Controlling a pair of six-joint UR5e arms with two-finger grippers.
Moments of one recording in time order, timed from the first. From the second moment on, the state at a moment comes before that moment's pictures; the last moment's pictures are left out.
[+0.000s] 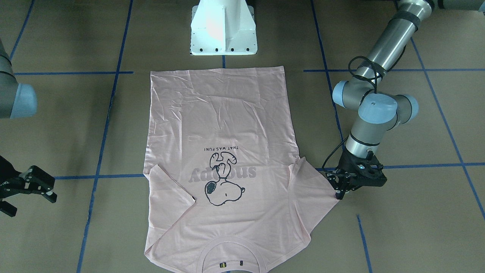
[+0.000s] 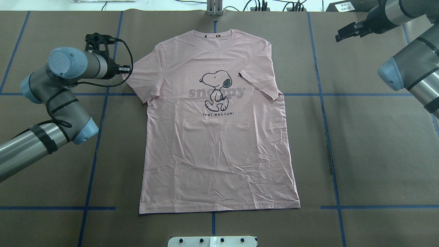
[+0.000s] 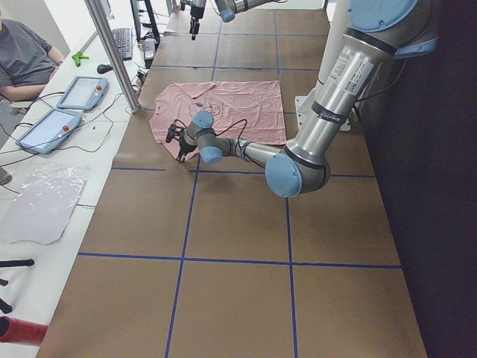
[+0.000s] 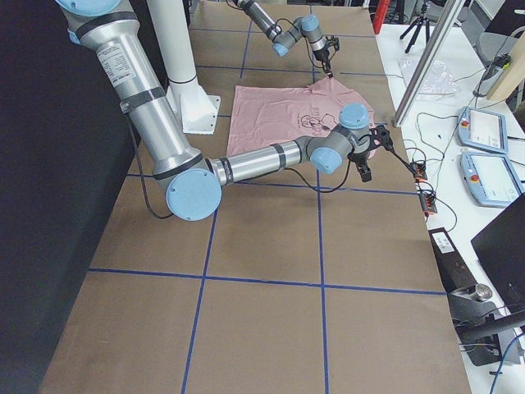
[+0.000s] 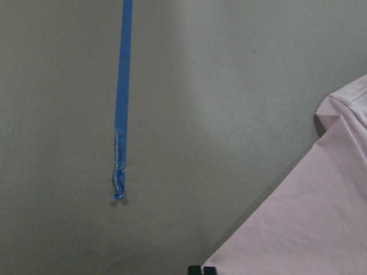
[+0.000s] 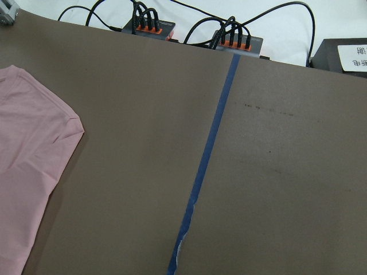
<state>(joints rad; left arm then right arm) -0.81 -2.10 -1.20 -2.41 -1.71 -0.97 1.16 -1.12 1.37 -0.97 2.18 0.58</state>
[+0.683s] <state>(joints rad) -0.79 -2.31 -1.34 -1.92 -1.71 -1.02 1.16 -1.12 1.37 -0.97 2.18 0.58</state>
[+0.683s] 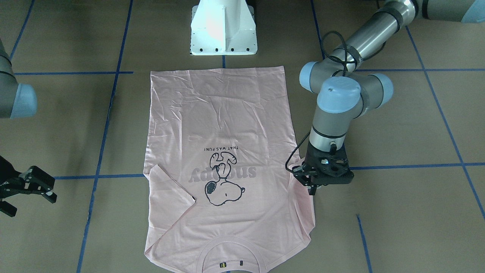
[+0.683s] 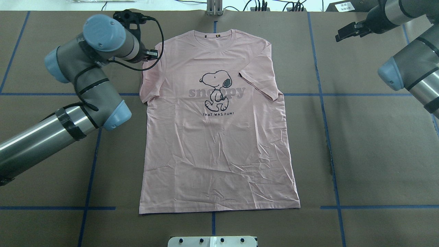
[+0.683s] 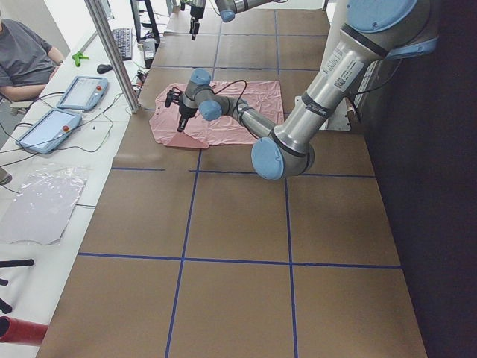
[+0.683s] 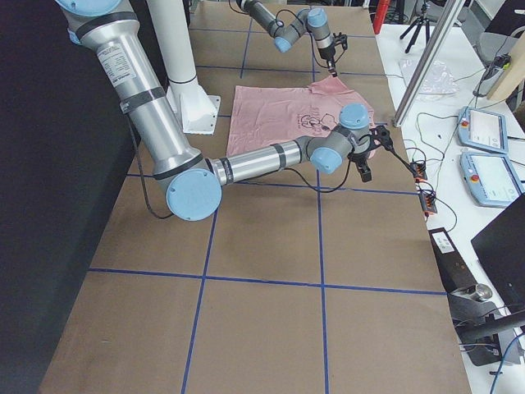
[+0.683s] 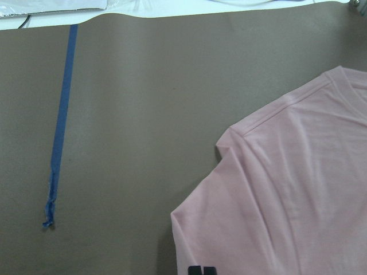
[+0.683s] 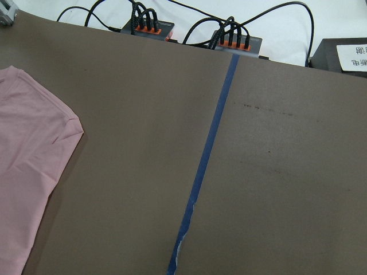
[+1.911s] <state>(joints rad) -0.71 -2.36 -1.44 -1.86 -1.74 -1.04 1.08 -1.14 1.49 -0.98 2.15 0.85</state>
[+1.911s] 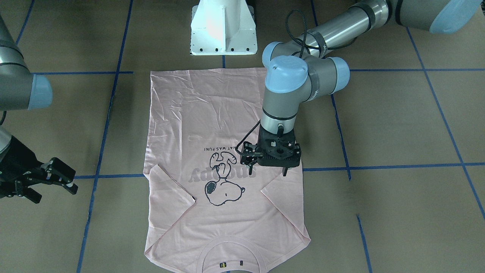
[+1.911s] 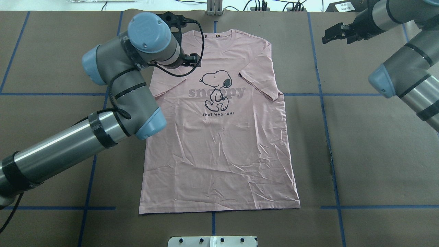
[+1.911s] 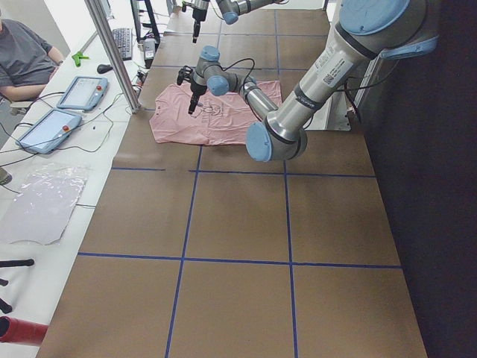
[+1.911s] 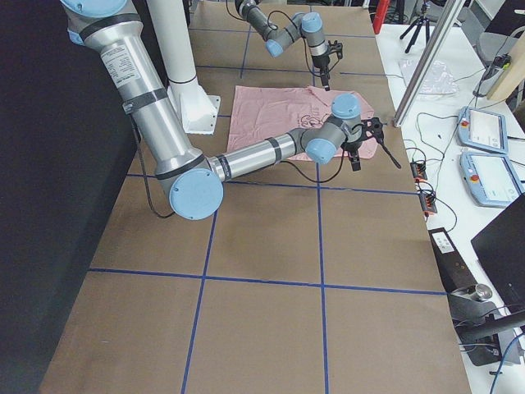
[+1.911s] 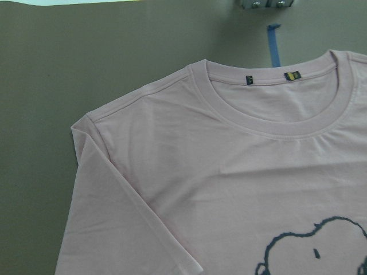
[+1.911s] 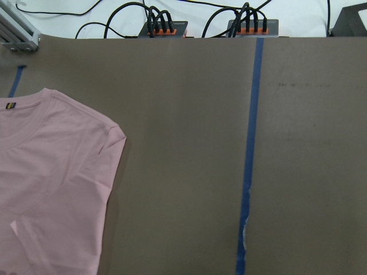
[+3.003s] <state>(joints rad) -0.47 -1.89 -2.05 -1.86 -1.72 -1.28 0.31 -1.70 2.17 -0.99 1.49 1.49</state>
